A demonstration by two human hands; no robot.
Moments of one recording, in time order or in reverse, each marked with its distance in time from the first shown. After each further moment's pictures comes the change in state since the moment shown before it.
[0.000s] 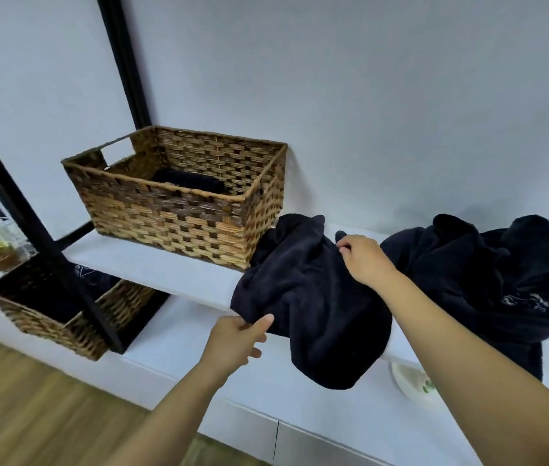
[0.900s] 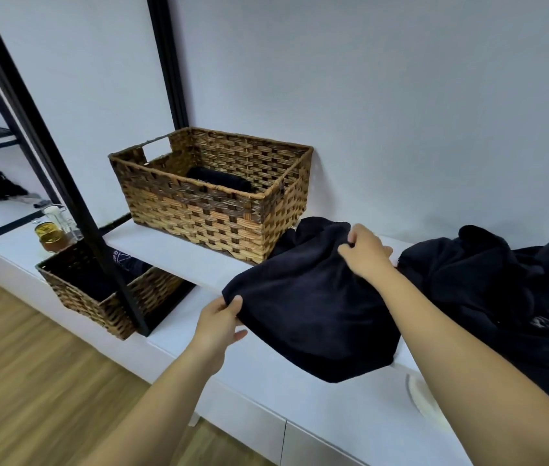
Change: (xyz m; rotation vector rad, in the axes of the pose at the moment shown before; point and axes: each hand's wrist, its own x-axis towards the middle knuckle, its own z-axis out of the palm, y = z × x) left_hand -0.016 0.009 -0.018 -0.528 0.203 -0.086; right_hand 0.000 -0.040 -0.004 0.181 0.019 0.071
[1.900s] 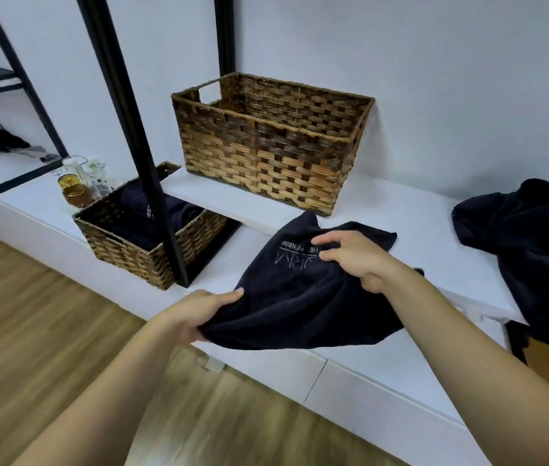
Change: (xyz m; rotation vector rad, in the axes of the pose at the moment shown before) left_hand -0.006 -0.024 -0.194 0.289 -0.205 -0.326; right_hand -0.129 -0.097 0.115 0.388 -0.384 0.144
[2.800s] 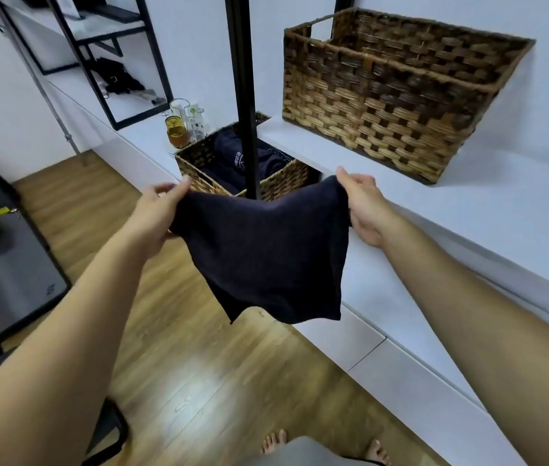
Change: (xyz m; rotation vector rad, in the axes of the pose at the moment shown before) left_hand -0.042 -0.024 -0.165 -0.269 0.605 0.370; right_hand 0.037 -0.048 0.128 0.324 -0.177 0.009
